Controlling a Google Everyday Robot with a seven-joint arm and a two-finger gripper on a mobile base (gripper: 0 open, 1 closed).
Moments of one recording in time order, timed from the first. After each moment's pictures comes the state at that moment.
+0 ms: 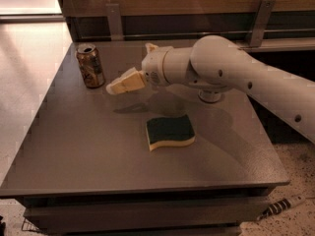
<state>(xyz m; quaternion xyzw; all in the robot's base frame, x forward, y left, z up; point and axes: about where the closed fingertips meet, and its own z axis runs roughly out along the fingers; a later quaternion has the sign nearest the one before) 0.637 0.071 0.890 -0.44 0.69 0.24 0.53</state>
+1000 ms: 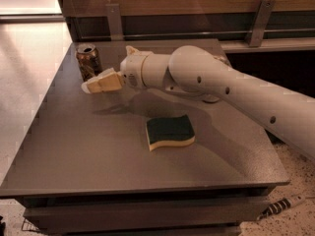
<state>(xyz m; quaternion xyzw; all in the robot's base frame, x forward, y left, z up) 0.633 0.130 0.895 -0.41 0.67 0.30 0.55</state>
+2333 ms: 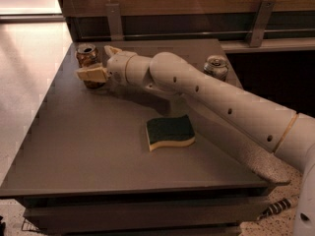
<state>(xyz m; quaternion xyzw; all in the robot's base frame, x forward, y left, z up) 0.696 0.180 0.875 -0.39 0.63 0.32 0.59</state>
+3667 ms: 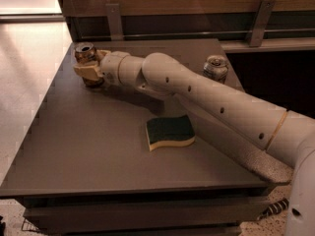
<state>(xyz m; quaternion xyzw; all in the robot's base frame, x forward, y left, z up) 0.694 0.202 0.875 -0.40 0.62 0.32 0.59</state>
